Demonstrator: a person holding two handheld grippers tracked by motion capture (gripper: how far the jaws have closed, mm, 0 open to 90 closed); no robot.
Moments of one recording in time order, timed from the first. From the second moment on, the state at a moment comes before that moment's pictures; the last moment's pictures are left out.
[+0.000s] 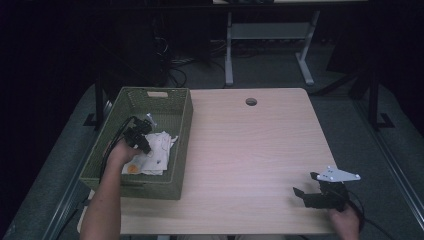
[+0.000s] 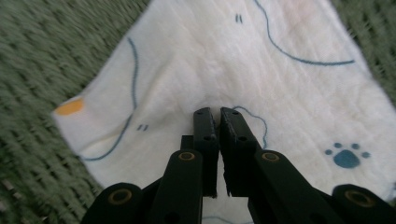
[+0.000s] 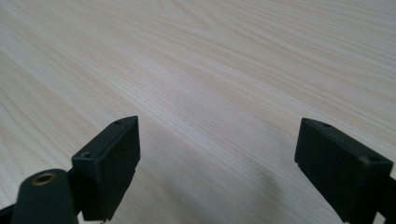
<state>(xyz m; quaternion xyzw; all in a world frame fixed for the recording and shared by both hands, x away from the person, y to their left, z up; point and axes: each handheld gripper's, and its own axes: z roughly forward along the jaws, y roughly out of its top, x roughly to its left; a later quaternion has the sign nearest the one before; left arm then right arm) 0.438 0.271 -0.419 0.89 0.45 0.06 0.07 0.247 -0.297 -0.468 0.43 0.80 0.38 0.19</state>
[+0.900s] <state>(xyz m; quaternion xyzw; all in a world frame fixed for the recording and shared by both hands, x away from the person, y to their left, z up) 0.377 0.281 -0.363 0.84 0.46 0.05 0.28 0.244 -0.290 -0.465 0.42 0.80 0.38 0.19</state>
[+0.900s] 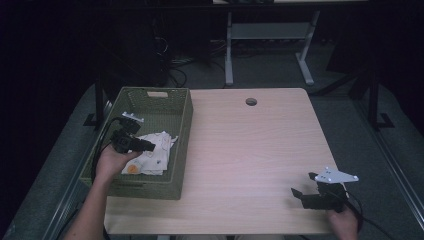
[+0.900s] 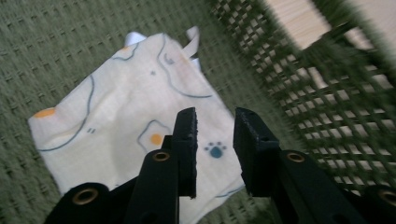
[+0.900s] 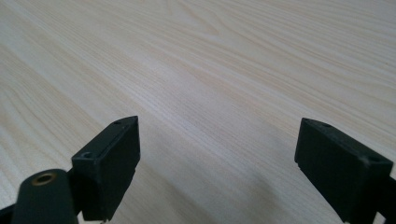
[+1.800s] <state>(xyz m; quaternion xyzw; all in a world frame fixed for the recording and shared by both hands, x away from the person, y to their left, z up) 0.333 0.287 -0.349 0.75 0.43 -0.02 0.51 0.243 -0.290 -0.464 0.41 0.80 0.38 0.20</state>
